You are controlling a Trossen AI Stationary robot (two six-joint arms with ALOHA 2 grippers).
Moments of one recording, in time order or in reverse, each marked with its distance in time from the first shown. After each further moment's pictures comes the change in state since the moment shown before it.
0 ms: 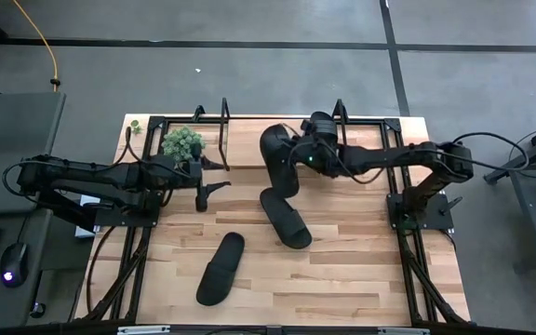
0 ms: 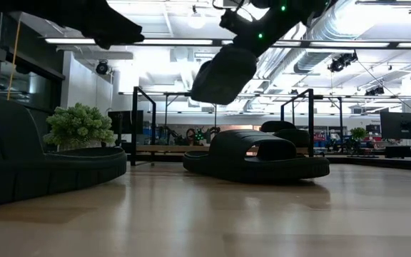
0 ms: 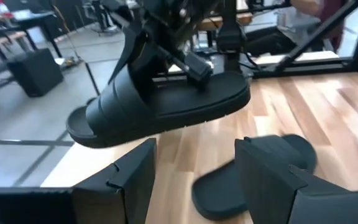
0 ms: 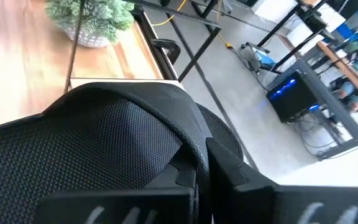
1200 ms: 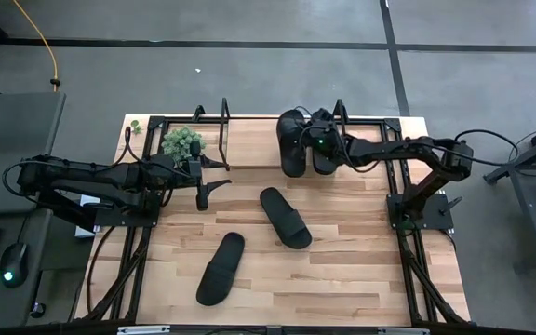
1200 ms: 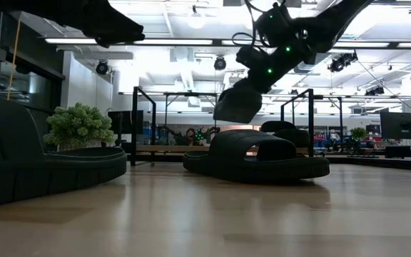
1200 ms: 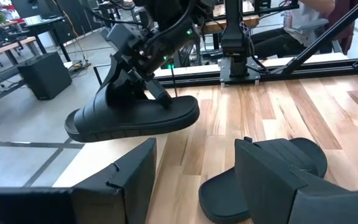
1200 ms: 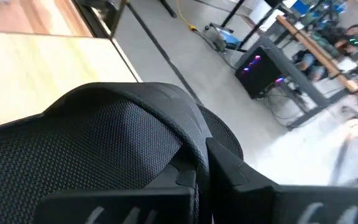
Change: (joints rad) left arm 0.000 0.000 0.000 0.012 -0.021 0.013; right arm -0.216 0.003 -0.209 0.280 -0.031 -0.042
